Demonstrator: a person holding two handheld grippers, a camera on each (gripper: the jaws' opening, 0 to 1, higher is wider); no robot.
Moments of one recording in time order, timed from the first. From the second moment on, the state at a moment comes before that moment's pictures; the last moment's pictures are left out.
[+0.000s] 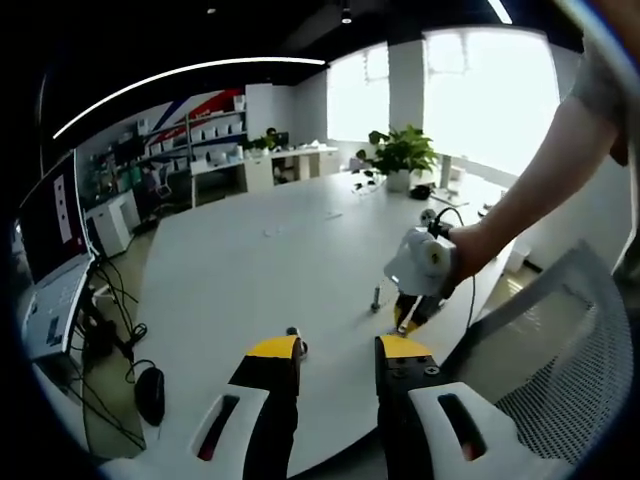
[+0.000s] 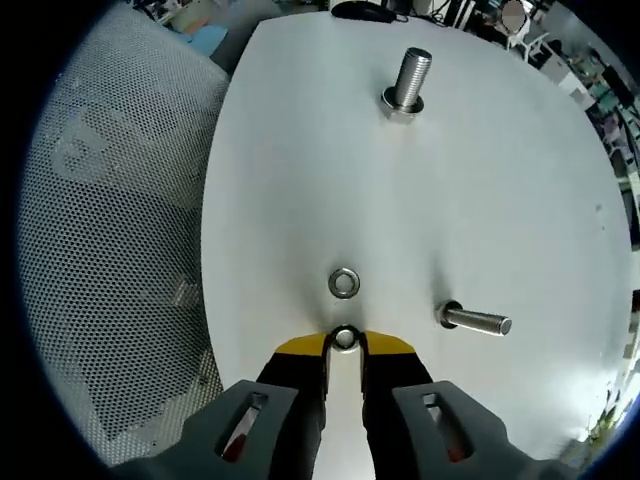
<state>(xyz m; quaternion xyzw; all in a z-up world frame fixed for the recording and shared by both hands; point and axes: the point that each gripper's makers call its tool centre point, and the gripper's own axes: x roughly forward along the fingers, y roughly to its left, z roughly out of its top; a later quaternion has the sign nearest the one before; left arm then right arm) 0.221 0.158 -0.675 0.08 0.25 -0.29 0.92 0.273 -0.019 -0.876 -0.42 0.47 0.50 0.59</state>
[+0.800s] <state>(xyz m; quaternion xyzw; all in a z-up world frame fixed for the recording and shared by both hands) 0.219 0.156 -0.674 0.08 0.24 -0.29 0.92 0.304 -0.045 -0.833 -0.30 0.47 0.45 0.69</state>
